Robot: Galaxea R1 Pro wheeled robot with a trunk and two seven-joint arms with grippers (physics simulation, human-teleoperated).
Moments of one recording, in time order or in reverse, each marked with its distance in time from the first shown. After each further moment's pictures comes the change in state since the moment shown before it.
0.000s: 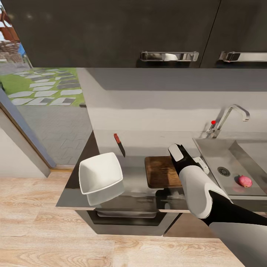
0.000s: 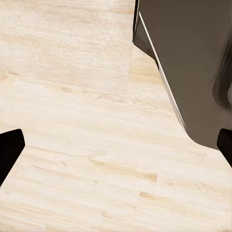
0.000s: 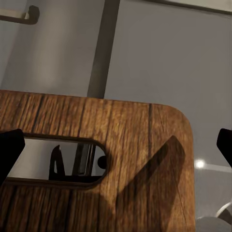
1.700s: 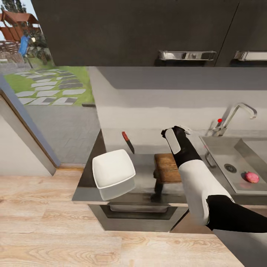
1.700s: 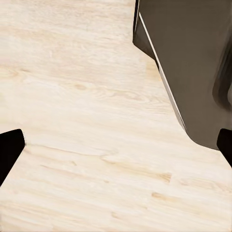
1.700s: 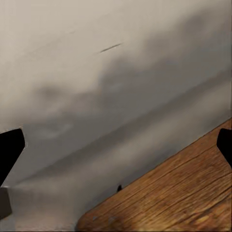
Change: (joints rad) left arm 0.000 0.000 0.001 -0.002 0.000 0.000 0.000; right arm 0.000 0.000 0.375 -0.323 0.006 0.606 0.602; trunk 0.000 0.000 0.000
